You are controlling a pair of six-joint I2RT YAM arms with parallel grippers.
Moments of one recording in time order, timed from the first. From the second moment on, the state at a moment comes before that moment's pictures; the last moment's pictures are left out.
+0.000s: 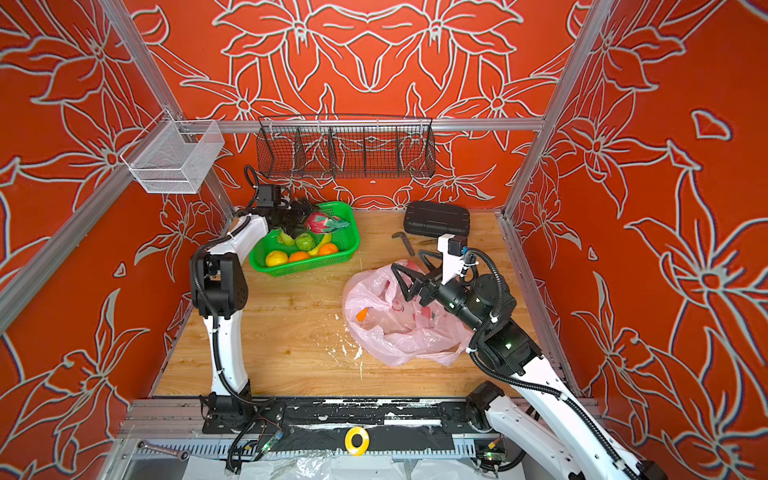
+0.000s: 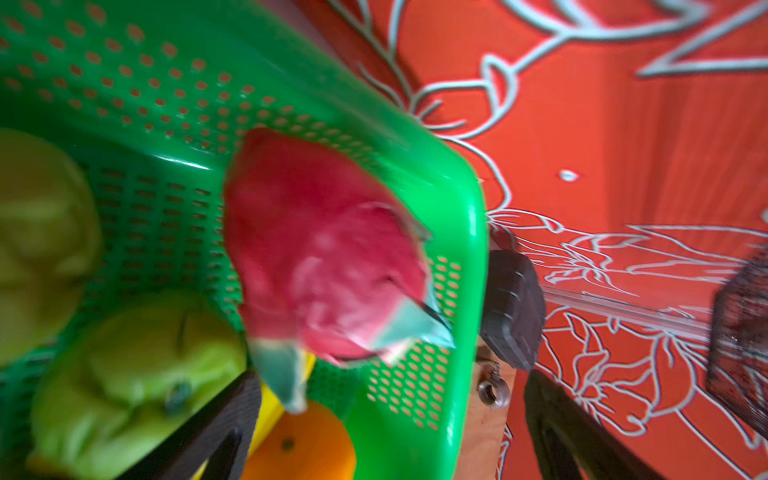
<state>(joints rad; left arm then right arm) 0.02 2.17 1.91 -0.47 0.49 -0.86 0.56 0.71 0.80 -0.04 -0.20 0.41</state>
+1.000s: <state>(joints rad) -0.67 1.24 1.28 -0.49 0.20 -0.24 0.56 0.85 0.78 -0.47 -0.13 0.55</state>
